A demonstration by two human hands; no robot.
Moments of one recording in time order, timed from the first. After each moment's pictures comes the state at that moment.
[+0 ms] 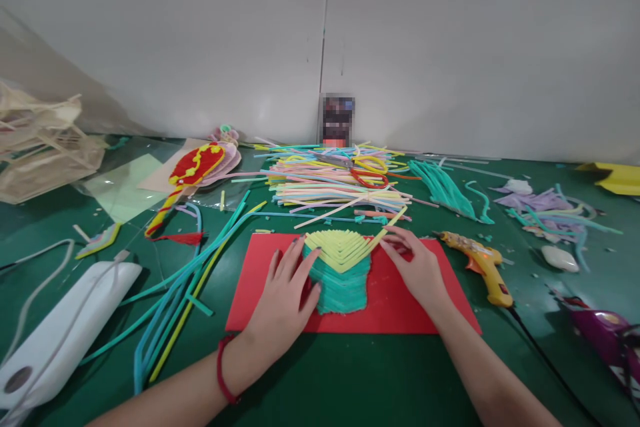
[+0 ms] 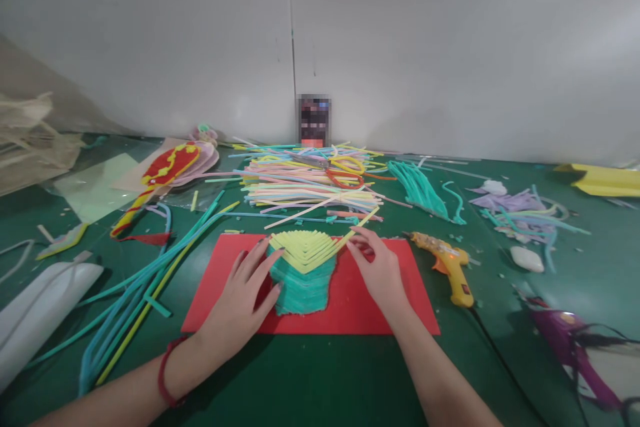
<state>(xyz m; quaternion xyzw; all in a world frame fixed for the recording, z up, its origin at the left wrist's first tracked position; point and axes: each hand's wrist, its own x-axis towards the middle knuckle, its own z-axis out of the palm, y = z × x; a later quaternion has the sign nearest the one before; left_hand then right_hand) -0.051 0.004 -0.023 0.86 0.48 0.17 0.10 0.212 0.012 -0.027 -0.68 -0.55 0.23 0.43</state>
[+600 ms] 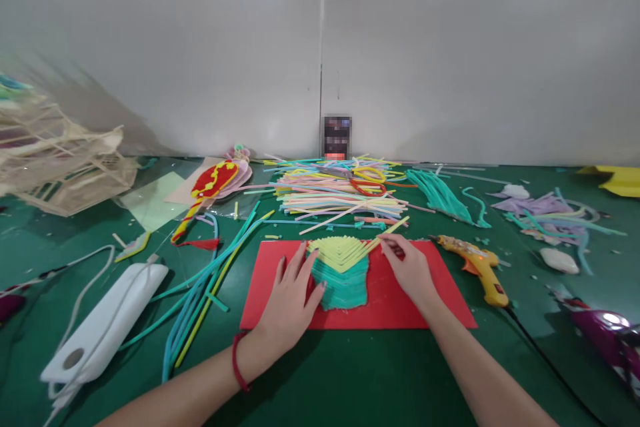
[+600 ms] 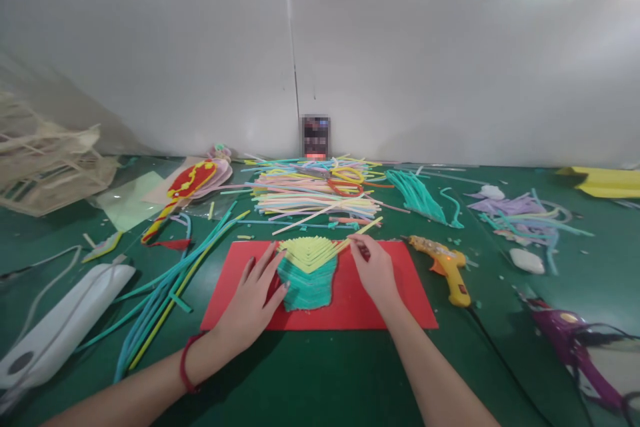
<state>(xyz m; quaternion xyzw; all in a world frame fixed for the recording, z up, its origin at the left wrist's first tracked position) -0.048 -0.002 -0.023 0.84 0.52 0.14 0.11 0.205 0.016 -0.031 -0.67 -0.54 0.23 0.46</state>
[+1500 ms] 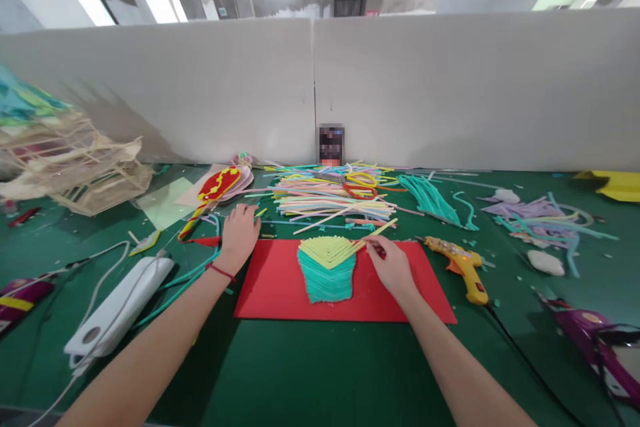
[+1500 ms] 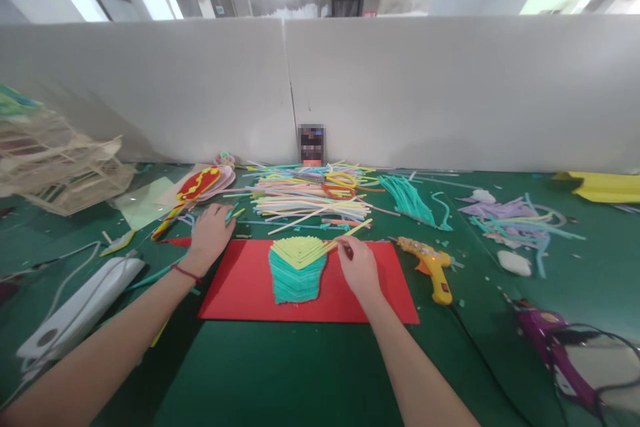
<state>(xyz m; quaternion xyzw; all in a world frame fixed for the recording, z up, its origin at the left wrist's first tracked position) -0.109 0.109 0.011 0.75 0.64 0.14 -0.10 0.206 0.019 -0.037 -0.65 -0.58 0.22 0.45</state>
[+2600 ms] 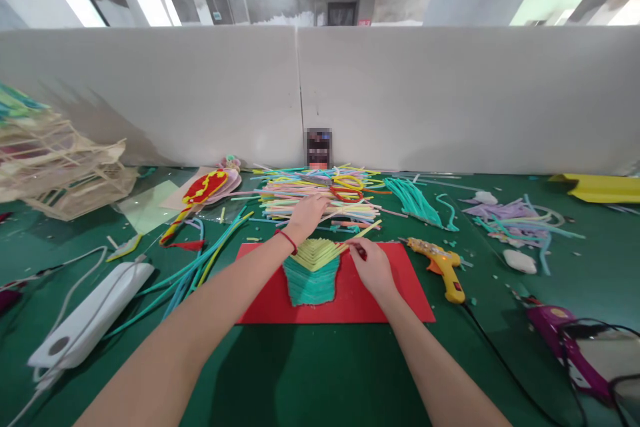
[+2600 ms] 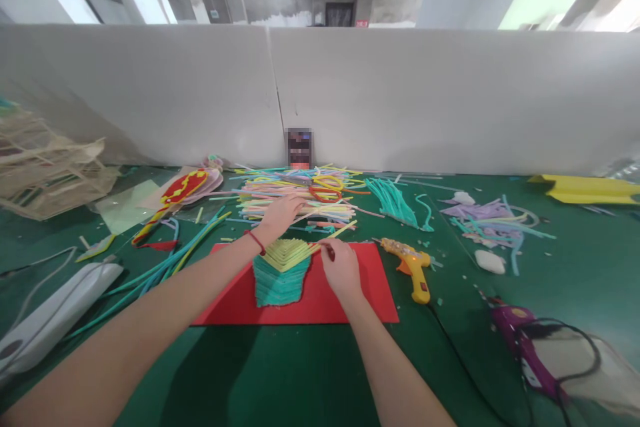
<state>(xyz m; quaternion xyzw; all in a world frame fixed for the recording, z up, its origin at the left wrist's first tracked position) 0.053 0.154 0.011 0.89 0.43 0.15 -0.01 0.206 0.024 -0.040 -0.64 -0.60 0.21 0.44</state>
